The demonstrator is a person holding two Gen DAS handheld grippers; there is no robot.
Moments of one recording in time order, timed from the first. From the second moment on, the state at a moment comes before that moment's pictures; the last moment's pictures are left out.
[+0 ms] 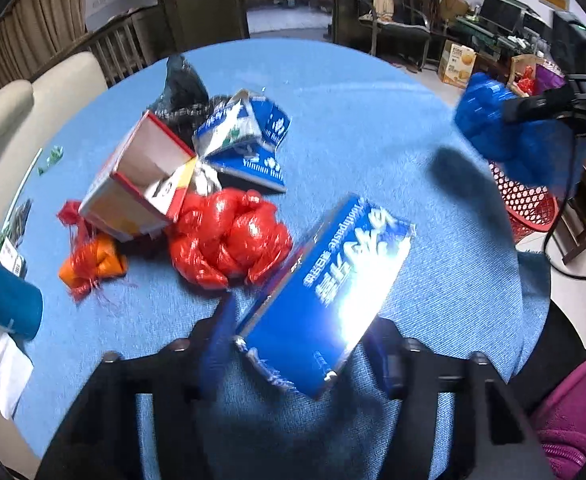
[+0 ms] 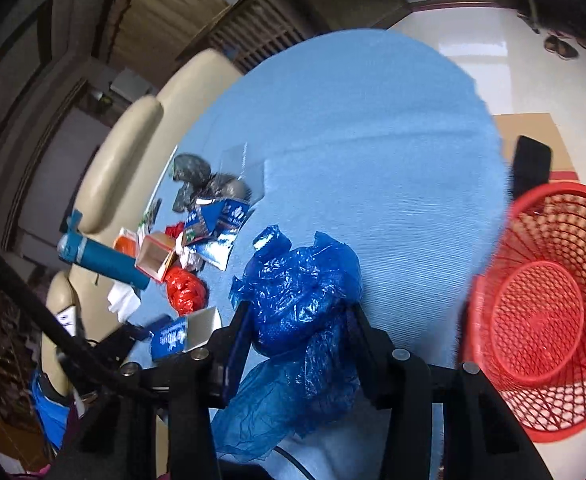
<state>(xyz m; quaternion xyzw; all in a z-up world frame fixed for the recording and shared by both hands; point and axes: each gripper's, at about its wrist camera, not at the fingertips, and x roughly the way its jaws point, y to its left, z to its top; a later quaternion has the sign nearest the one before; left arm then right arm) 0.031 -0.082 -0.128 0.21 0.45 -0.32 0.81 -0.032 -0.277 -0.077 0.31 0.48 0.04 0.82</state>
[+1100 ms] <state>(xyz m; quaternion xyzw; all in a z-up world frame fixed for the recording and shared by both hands) -0.038 -0.352 -0.090 0.26 0.42 -0.47 0.73 -0.184 -0.463 -0.091 0.41 0.37 -0.15 0.82</state>
